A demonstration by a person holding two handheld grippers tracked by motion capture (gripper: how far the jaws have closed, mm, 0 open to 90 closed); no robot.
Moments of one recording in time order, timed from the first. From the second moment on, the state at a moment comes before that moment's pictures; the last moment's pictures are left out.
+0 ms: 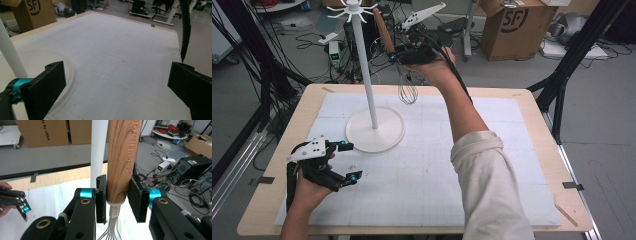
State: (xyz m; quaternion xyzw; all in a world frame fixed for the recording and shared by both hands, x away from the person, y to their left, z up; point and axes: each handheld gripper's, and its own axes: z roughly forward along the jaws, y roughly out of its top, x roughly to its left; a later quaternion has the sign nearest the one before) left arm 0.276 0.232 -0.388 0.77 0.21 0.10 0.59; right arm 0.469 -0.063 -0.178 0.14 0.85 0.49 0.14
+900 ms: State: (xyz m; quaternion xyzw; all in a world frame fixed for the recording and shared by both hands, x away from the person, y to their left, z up) left arm 0.277 0.228 -0.389 0.78 0.21 0.09 0.59; right arm 0.450 -0.100 -0.182 0.15 0.83 0.52 0.12
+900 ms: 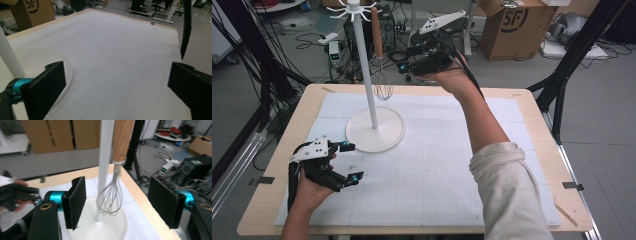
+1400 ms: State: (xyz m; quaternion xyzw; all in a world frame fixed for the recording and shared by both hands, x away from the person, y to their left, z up) left arm 0.278 0.222 -0.390 0.78 0.21 0.09 0.58; right arm 0.422 -0.159 -0.210 0.18 0.80 0.57 0.08
